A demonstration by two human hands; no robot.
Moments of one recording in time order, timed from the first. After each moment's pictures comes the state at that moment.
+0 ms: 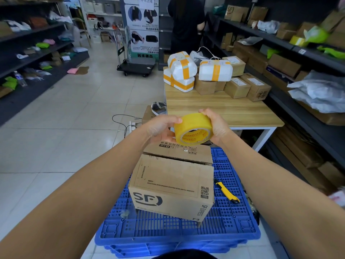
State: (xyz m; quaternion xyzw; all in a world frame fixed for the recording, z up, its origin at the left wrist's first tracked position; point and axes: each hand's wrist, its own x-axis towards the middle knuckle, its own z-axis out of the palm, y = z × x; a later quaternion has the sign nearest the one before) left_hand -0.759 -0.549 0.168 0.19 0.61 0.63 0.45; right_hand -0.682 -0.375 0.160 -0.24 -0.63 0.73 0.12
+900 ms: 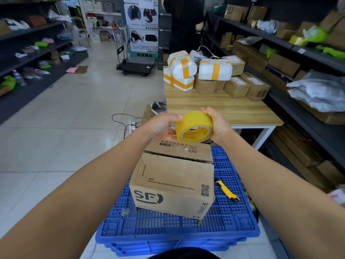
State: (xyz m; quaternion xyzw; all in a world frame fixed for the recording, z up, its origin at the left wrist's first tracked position) left_hand -0.757 -0.549 0.166 0.19 0.62 0.63 0.43; right_hand -0.680 -0.379 0.162 -0.25 -0.62 0.73 0.13
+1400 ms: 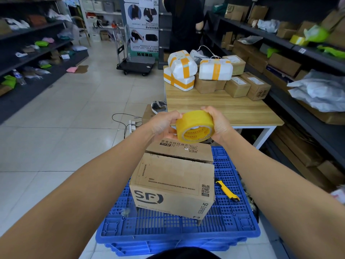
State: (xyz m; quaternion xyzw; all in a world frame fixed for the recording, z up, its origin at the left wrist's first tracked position) left_hand -0.756 -0.543 0.168 0.15 0.64 0.64 0.40; right_hand -0.681 -0.377 0.162 -0.26 -0.62 0.73 0.14
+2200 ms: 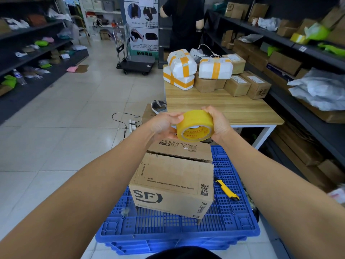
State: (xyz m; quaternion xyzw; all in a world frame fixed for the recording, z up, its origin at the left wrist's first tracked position) left_hand -0.757 -0.540 0.164 0.17 0.61 0.65 0.42; right_hand -0.681 -0.374 0.158 -0.26 -0.62 0.73 0.15
